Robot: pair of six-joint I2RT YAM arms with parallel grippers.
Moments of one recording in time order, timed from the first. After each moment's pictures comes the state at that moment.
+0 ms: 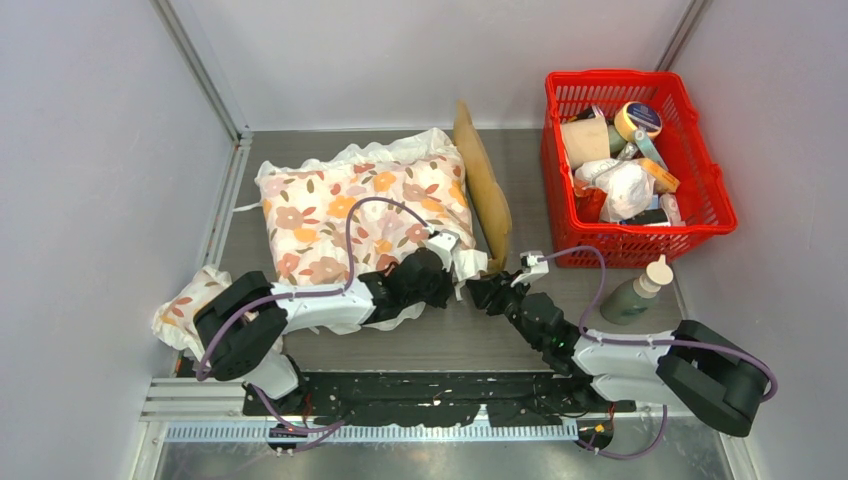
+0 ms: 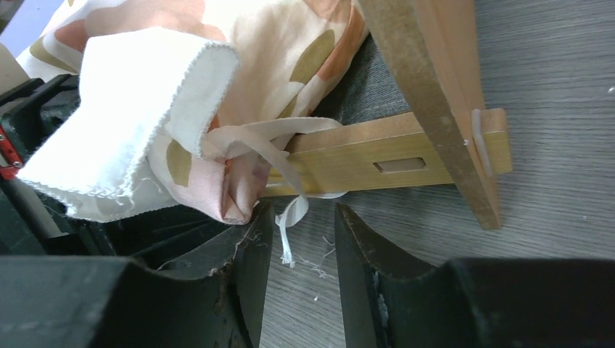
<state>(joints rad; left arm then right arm) -1.00 1.55 0.78 0.14 -0.13 -0.45 0.89 1.10 0.07 0.85 0.38 0.67</state>
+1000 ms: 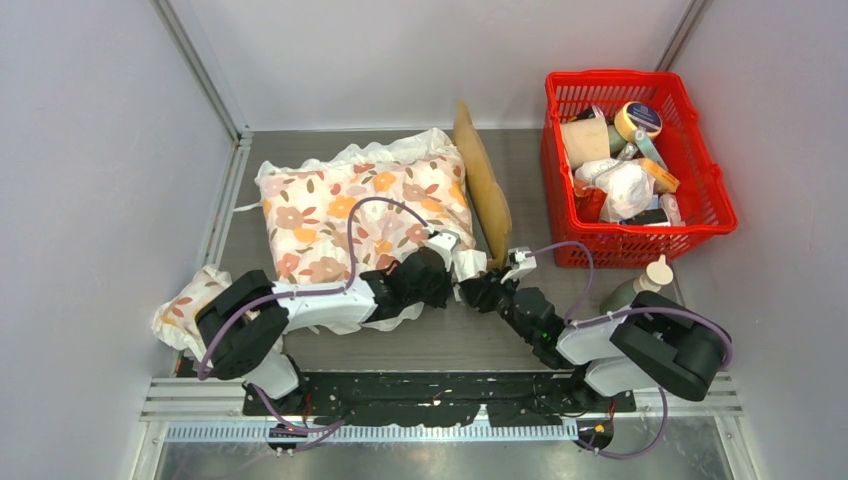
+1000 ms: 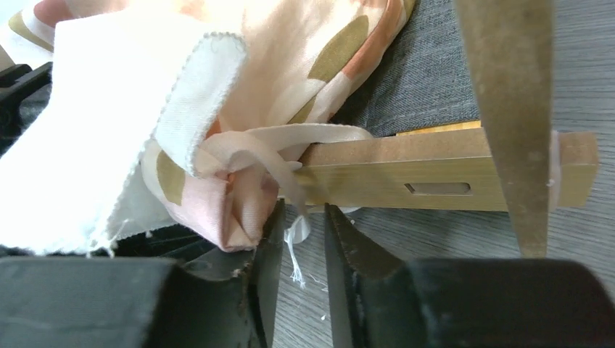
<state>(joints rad) -1.00 1.56 0.80 0.08 -0.14 -0.48 0.86 1.35 0.10 1.08 0.28 0.65</state>
